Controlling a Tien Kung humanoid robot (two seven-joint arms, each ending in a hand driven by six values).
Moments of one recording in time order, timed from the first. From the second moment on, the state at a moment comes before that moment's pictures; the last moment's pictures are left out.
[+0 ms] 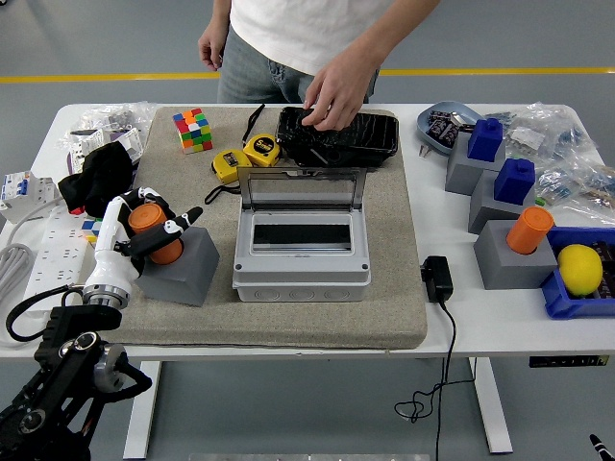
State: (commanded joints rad) left arm -0.07 0.01 -1.35 -1.33 1.13 0.20 -0.17; right arm 0.10 -0.19 0.70 0.19 -0.72 -0.27 0.10
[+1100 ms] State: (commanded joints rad) left arm -0.17 0.14 -1.04 -1.74 1.55 0.34 -0.11; right arm 0.11 -0.20 0.67 0.19 -0.71 -0.26 0.10
